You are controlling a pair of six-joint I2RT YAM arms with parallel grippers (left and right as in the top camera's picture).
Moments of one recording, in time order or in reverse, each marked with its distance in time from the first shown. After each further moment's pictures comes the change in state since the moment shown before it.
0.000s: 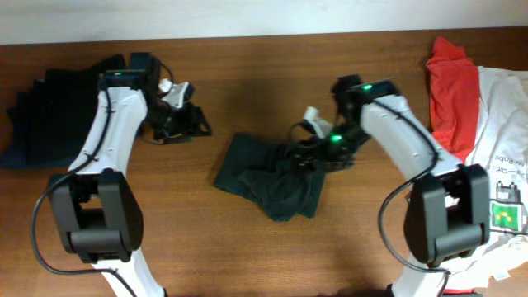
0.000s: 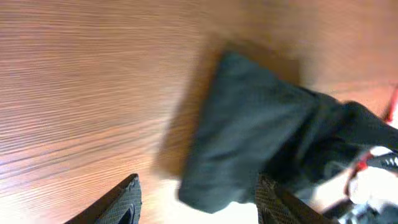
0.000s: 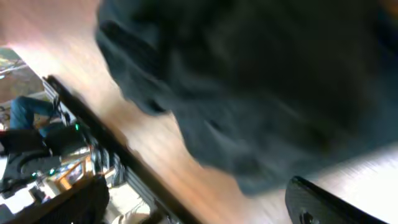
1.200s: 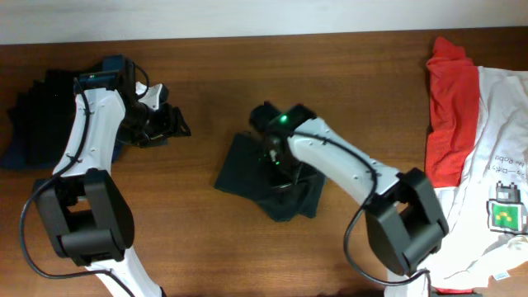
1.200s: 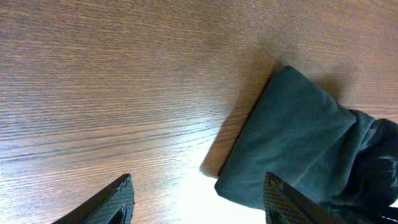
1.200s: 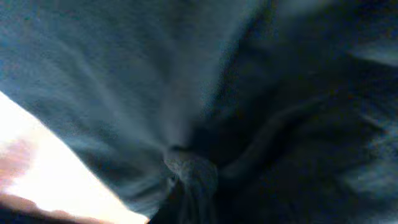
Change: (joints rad) left arm 0.092 -0.001 0.000 -0.020 -0.063 0.000; right arm 0.355 0.069 0.086 -0.037 0.541 0.465
